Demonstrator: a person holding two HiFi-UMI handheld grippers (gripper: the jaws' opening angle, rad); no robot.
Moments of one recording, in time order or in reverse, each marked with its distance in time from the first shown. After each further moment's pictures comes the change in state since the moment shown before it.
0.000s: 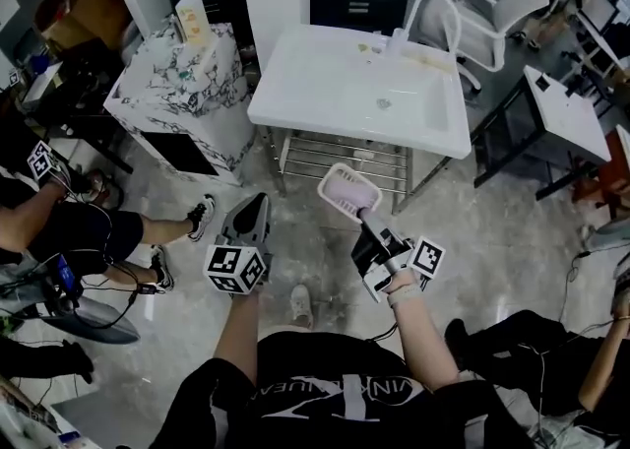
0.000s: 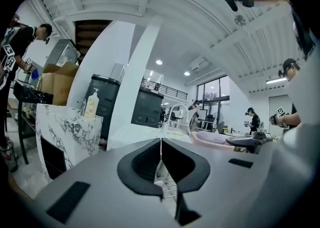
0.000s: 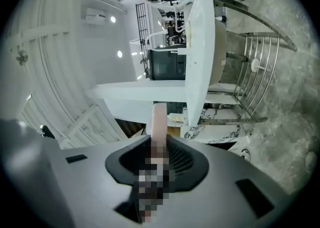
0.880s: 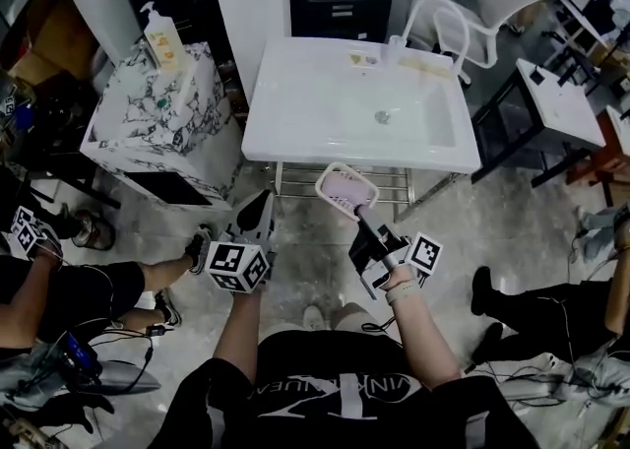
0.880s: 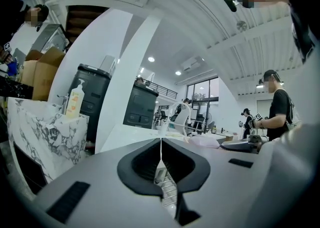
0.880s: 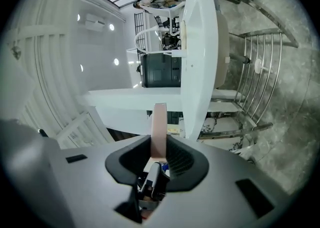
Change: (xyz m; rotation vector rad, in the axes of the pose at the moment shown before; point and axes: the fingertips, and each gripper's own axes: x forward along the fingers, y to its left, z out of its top) left arm 0.113 0.072 0.014 -0.003 0.027 -0.149; right arm 0.104 -0.043 0.039 0.023 -0.120 -0.053
